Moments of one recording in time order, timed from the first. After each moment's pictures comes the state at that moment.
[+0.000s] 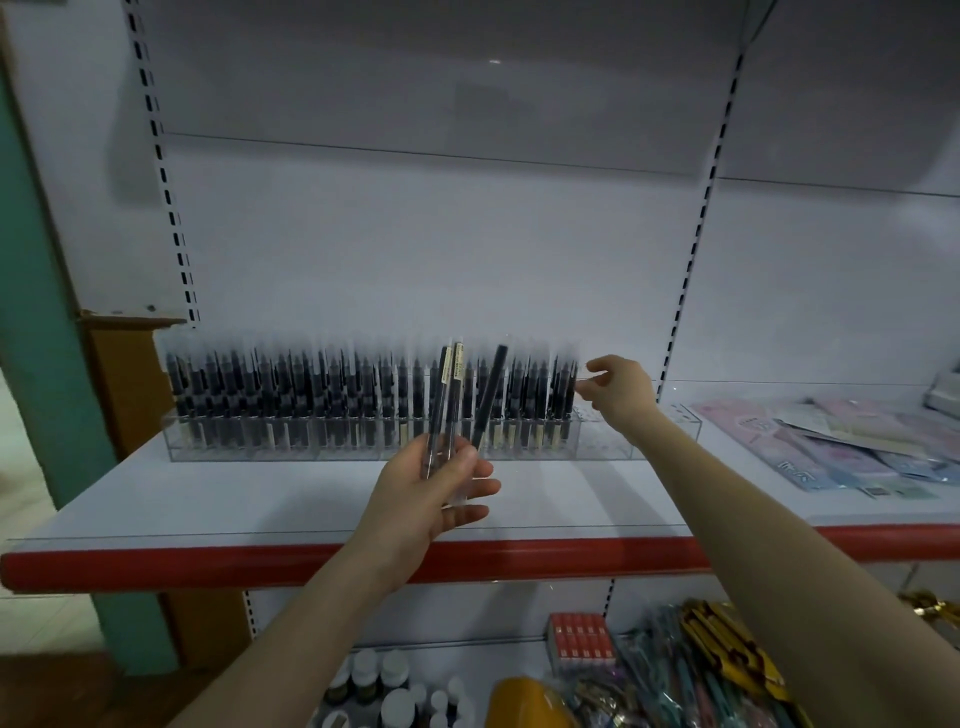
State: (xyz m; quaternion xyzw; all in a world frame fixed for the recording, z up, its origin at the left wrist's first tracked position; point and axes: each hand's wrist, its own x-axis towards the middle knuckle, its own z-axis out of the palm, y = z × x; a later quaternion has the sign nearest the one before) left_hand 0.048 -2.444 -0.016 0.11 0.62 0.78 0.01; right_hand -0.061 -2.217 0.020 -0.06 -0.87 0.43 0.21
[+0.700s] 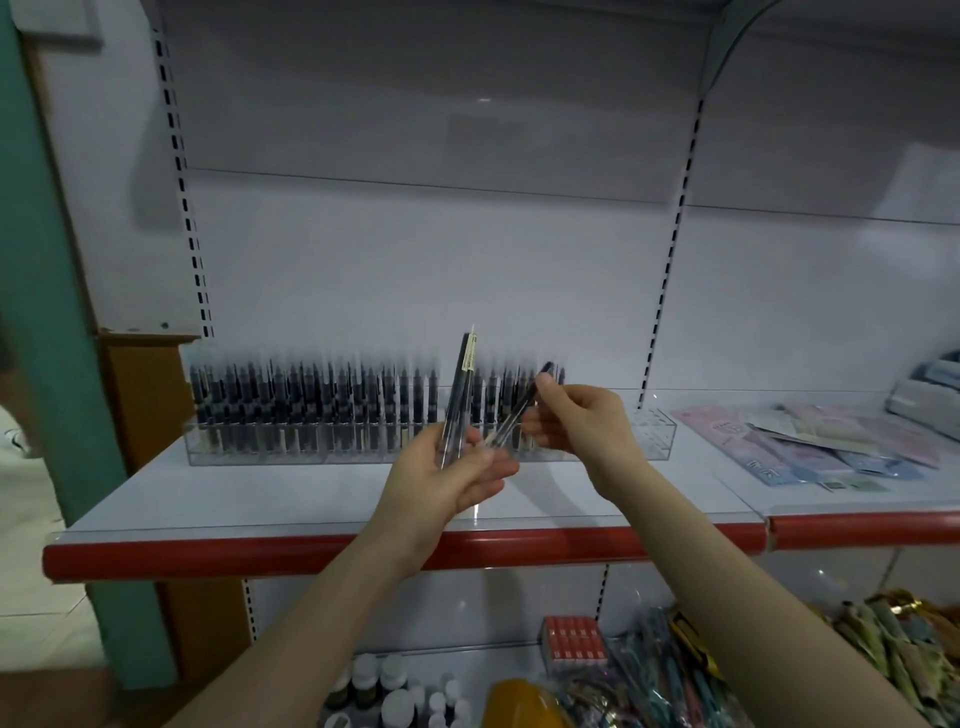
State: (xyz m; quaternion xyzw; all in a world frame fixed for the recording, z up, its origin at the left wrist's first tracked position) left_hand 0.081 -2.436 0.008 0.15 0.60 0.79 -0.01; right_hand 0.051 -2.279 0.037 0.04 -0.71 0.68 0.18
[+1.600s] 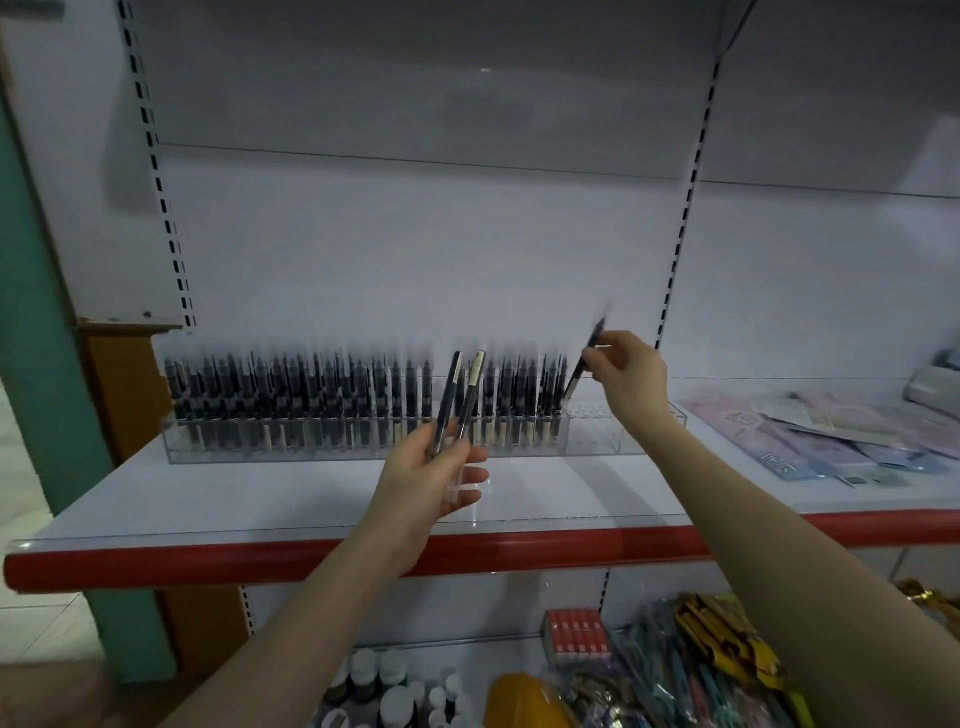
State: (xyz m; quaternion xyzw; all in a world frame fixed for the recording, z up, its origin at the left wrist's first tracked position) left_hand 0.050 -2.433 -0.006 0.08 0.66 0.75 -0.02; right_hand -0.028 -2.219 0.035 -0.01 -0.80 0.48 0.35
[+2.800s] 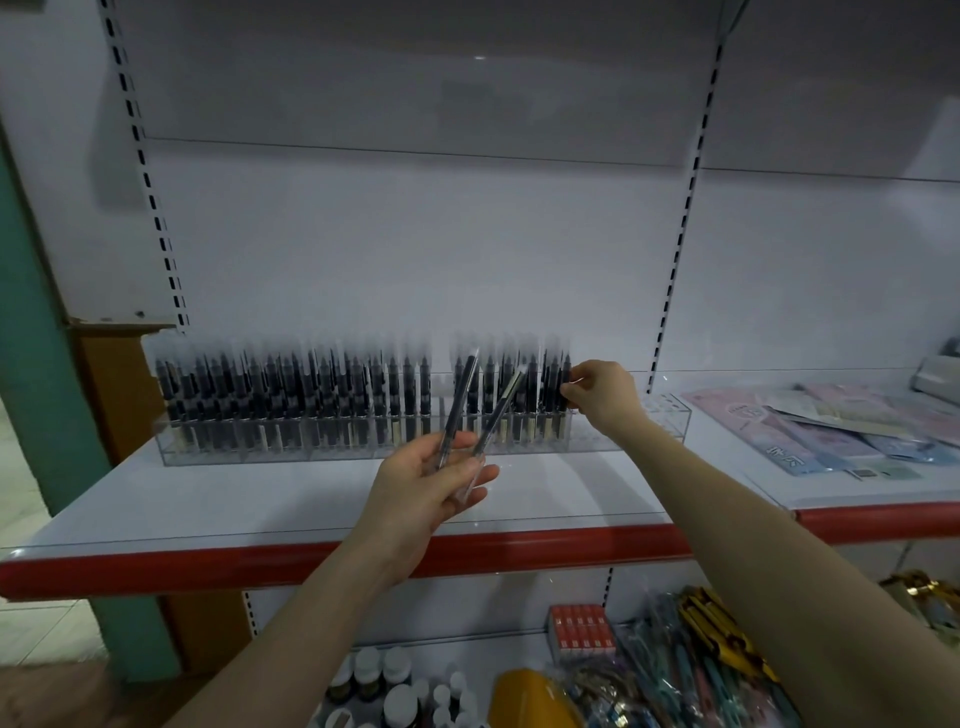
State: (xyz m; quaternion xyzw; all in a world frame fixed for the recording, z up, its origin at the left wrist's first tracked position) left_hand 0.048 -2.437 -0.015 0.10 0.62 0.78 0.02; right_hand -0.056 -2.220 0.011 -0.04 -0.90 0.38 0.22
